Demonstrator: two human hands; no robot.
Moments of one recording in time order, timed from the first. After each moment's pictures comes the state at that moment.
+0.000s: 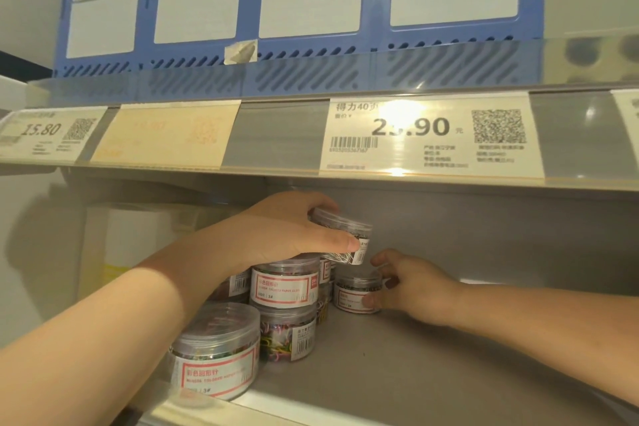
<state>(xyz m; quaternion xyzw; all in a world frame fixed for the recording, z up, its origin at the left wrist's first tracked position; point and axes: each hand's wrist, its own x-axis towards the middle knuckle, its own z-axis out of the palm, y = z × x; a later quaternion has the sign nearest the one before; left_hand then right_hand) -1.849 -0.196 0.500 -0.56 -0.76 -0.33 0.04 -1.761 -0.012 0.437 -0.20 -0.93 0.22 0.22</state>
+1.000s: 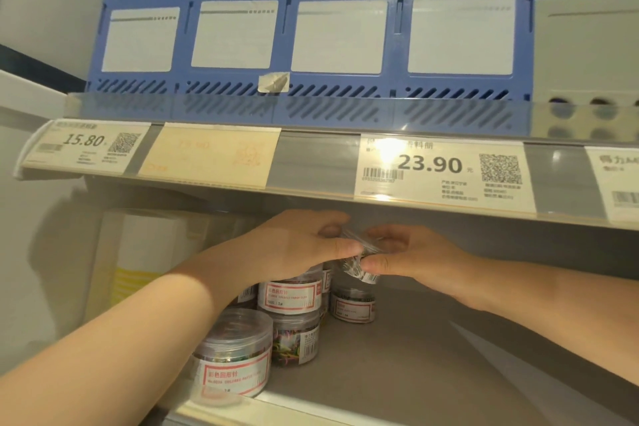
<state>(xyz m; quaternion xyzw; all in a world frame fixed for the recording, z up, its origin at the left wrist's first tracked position) -1.853 -0.198 0.495 -0.60 -0.73 -0.32 0.04 -1.734 -0.037 0.484 -0.13 -0.90 0.31 0.28</state>
